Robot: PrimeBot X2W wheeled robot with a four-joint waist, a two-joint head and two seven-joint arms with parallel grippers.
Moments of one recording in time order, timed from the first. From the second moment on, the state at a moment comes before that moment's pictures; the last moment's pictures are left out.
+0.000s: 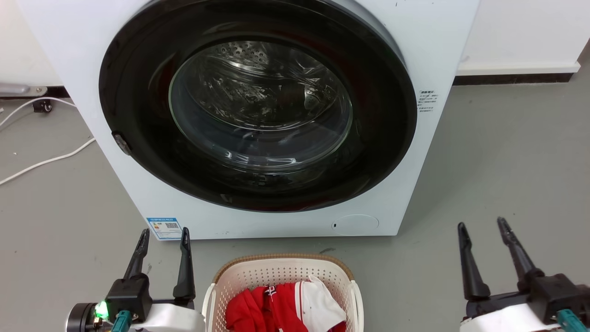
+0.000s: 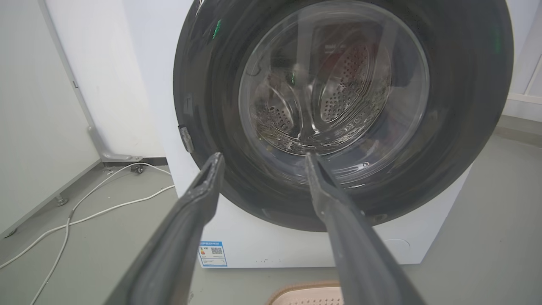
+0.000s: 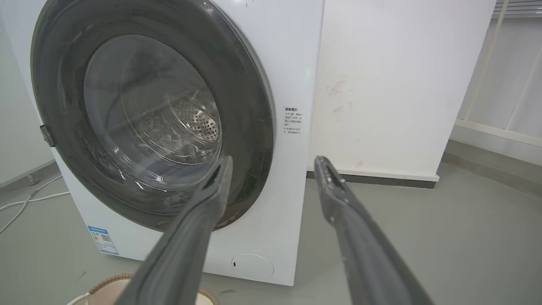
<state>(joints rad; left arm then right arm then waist) 0.04 0.05 0.01 0.08 -0.03 -0.02 -0.26 0.08 -0.05 -0.02 -0.01 0.02 0.13 -0.26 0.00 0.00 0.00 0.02</state>
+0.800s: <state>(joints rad) -0.27 0.15 0.11 0.51 -0.05 -0.11 -0.26 -0.33 -0.05 0.28 0.53 0.01 0.13 -0.26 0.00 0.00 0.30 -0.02</state>
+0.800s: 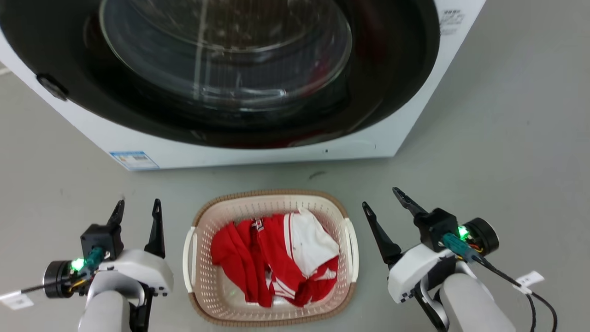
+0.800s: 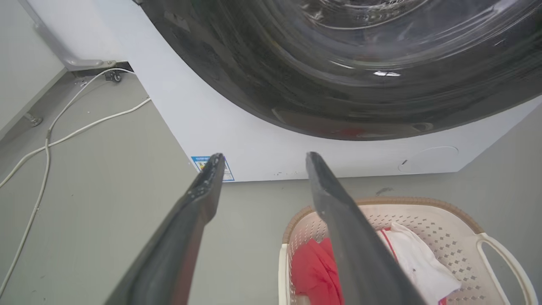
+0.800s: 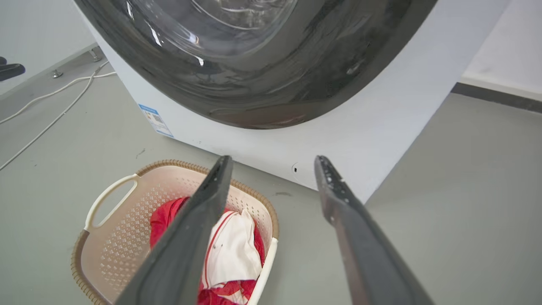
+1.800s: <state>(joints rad) -0.56 0.17 0.03 0.96 -0.08 -0.13 -0.26 -0.67 -0.05 0.49 1.07 0.17 0.13 -0.26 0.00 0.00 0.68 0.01</state>
